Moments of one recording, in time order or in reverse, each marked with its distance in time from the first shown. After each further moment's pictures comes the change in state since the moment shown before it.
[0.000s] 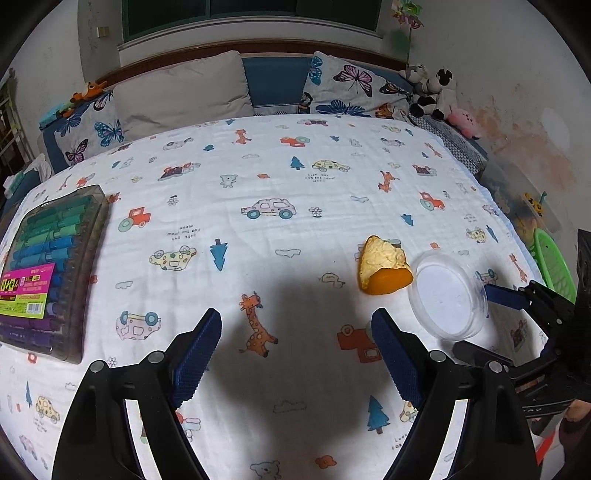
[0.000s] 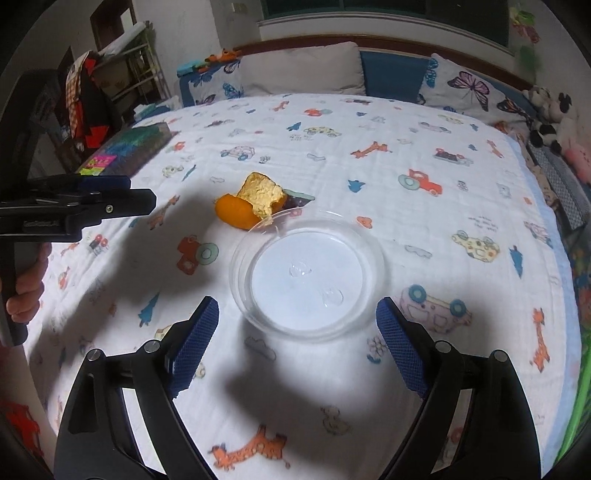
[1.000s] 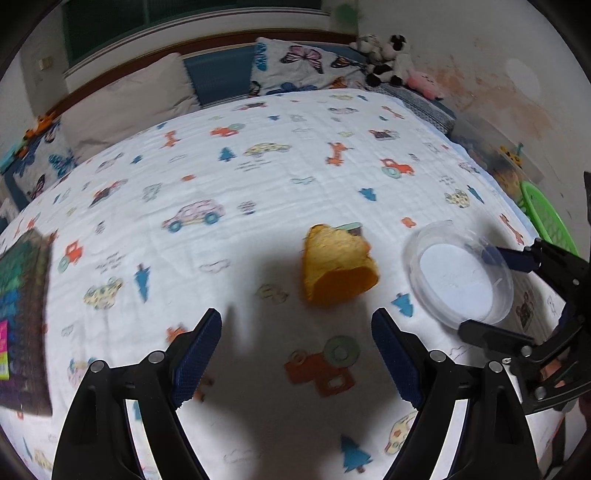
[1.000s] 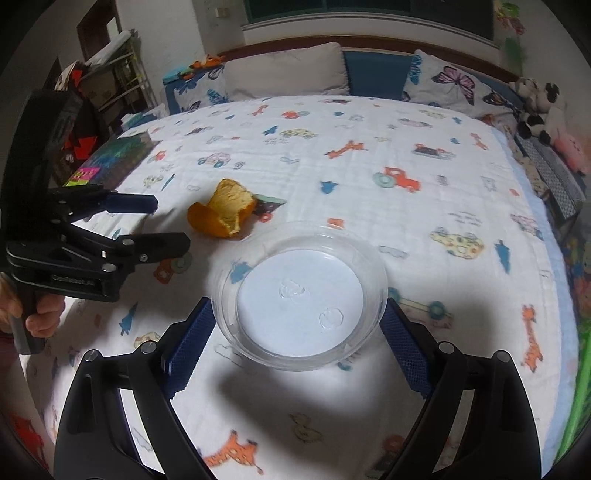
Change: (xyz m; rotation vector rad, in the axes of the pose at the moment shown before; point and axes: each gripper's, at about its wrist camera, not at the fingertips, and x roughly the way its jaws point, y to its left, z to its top) left arm 0.045 -0.045 0.010 0.193 0.041 -0.078; right arm -0.010 -0.024 -0.003 0.061 -0.024 -0.024
